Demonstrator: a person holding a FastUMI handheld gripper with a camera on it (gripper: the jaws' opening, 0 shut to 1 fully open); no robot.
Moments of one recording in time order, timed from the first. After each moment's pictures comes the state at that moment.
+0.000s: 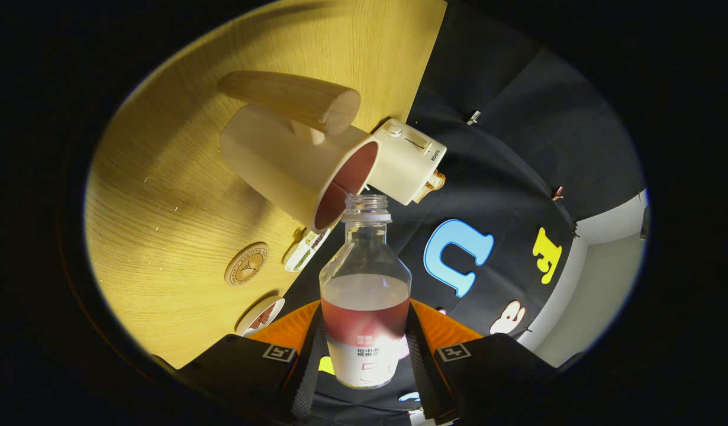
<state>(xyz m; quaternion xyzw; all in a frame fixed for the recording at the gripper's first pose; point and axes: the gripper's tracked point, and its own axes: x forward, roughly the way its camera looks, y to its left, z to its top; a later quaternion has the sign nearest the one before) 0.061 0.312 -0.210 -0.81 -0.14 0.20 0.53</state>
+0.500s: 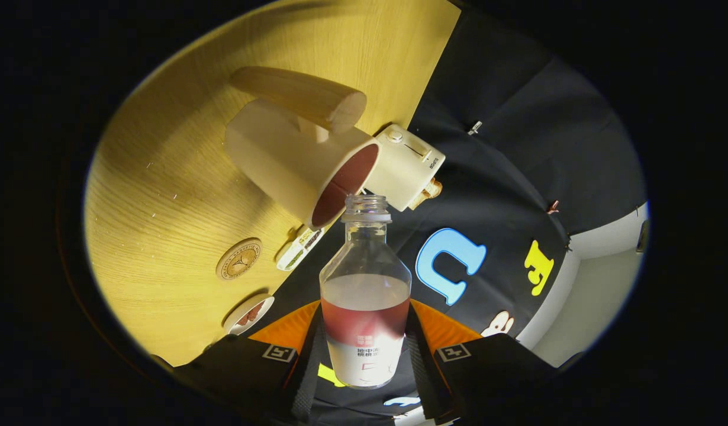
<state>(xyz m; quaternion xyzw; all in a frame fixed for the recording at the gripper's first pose) 0.058 0.316 -0.204 -0.82 -0.16 0.21 0.50</state>
